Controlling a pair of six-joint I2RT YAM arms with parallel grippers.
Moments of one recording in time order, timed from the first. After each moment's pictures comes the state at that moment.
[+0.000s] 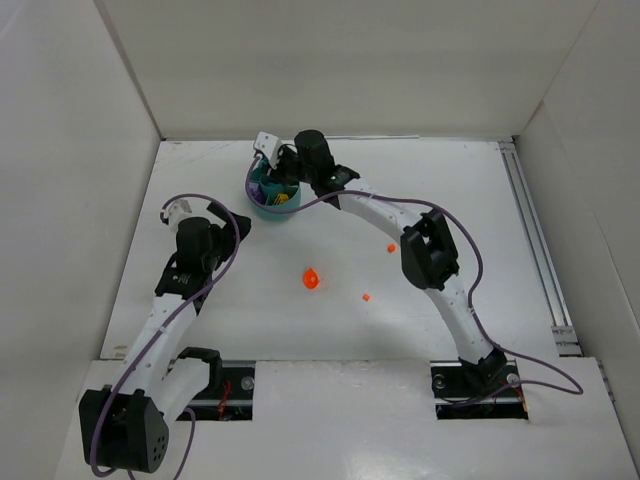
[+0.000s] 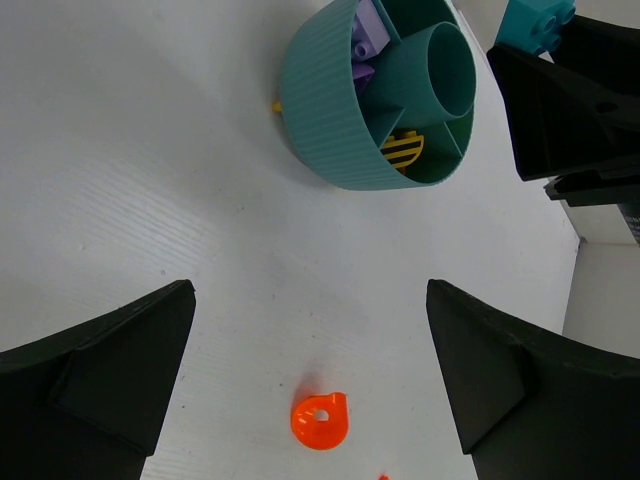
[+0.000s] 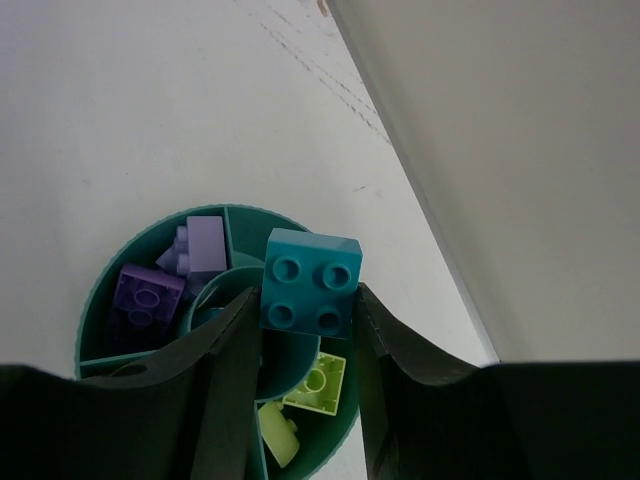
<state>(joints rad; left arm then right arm) -0.14 0.89 0.58 -0.18 -0.10 -0.93 0.73 2.41 2.19 -0.03 -0.27 -0.57</state>
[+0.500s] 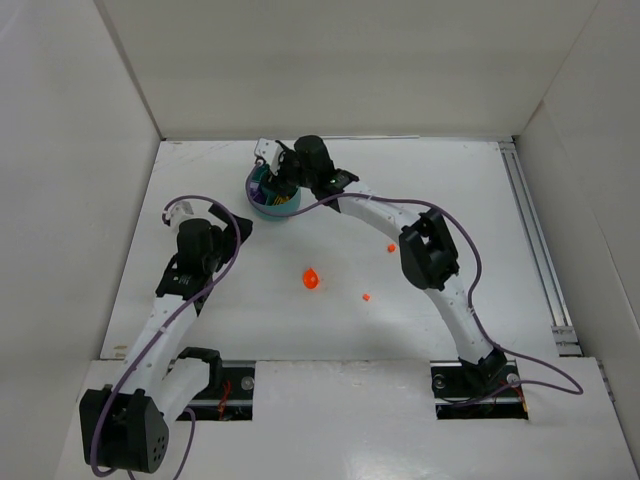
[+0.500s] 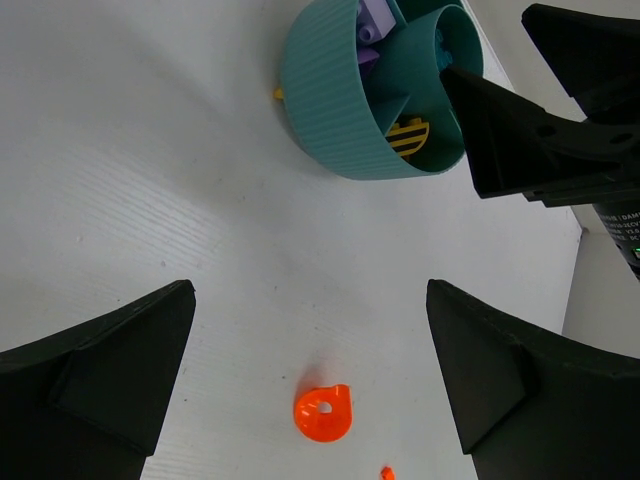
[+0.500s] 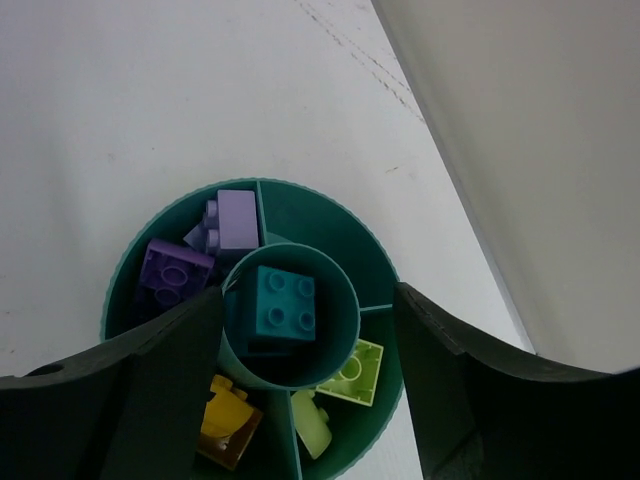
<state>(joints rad) -0.14 0.89 0.57 -0.18 -0.08 -0.93 0.73 2.41 2.15 -0.03 -0.29 -0.55</state>
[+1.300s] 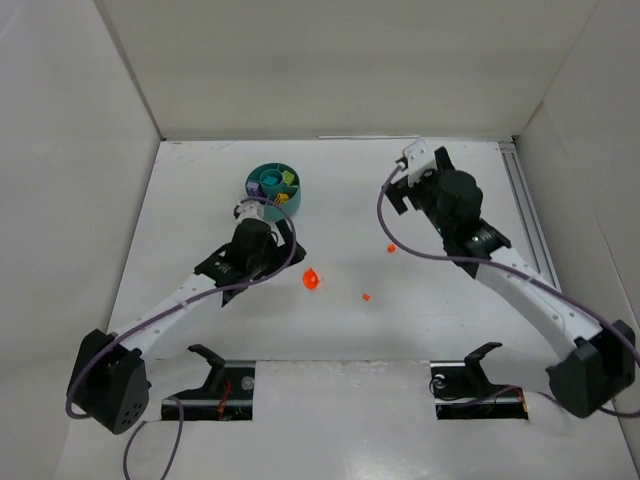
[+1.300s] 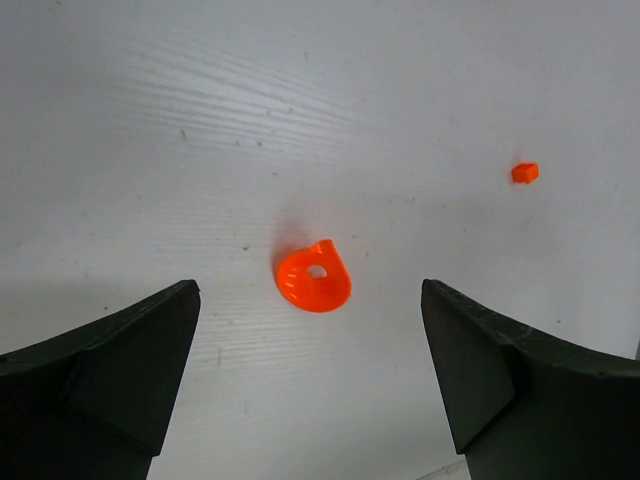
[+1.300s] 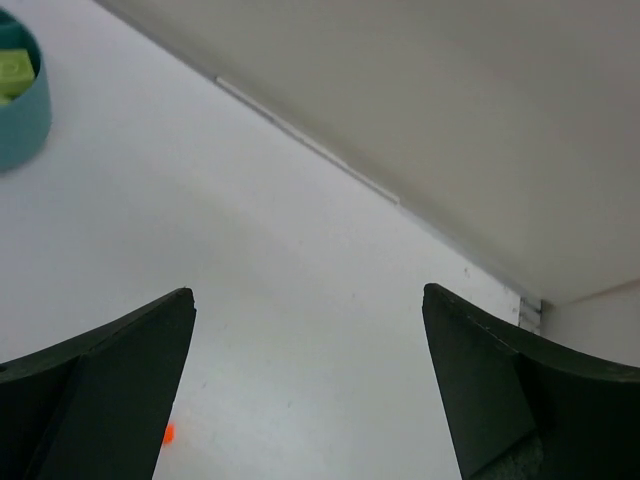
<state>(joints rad) -0.50 1.07 0.65 -0.27 -0.07 -0.83 0.48 1.27 1.08 0.07 0.16 -0.45</state>
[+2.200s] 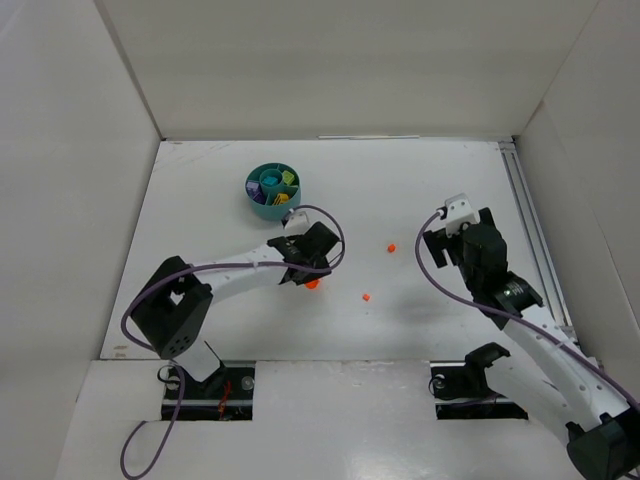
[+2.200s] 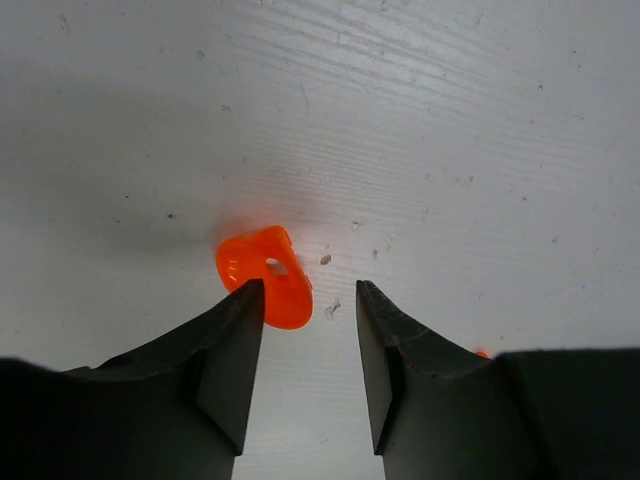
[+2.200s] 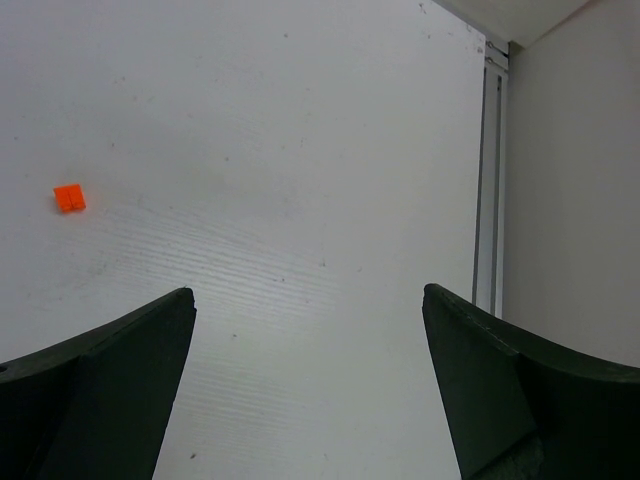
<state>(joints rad) -0.84 1.57 0.95 -0.48 -0.35 -1.07 0.42 0.77 0.64 -0.26 0.41 -0.31</state>
